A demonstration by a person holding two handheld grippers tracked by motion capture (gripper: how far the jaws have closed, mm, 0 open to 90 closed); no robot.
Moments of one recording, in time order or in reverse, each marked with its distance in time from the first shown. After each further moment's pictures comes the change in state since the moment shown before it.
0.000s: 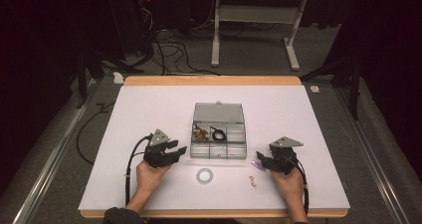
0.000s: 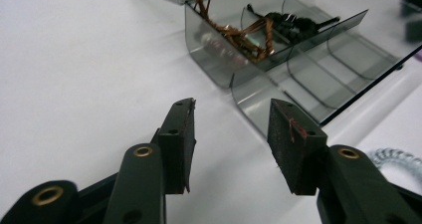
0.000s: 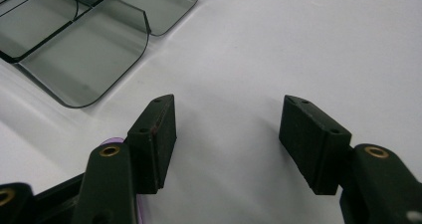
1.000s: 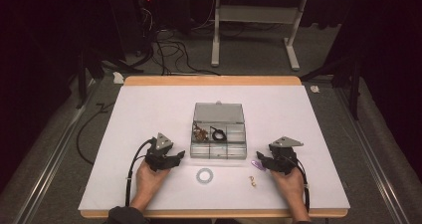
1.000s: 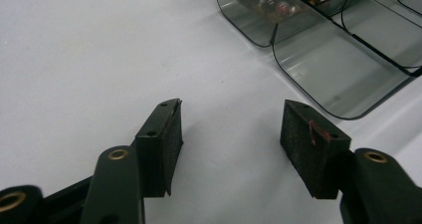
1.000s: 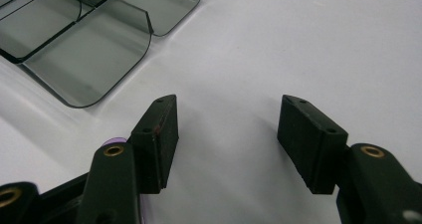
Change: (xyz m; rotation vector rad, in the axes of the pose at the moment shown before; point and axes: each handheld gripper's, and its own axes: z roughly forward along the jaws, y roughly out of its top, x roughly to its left) left arm 0.002 -0.014 0.015 0.077 0.110 0.048; right arm -0.001 0.000 0.000 0.001 0.012 0.003
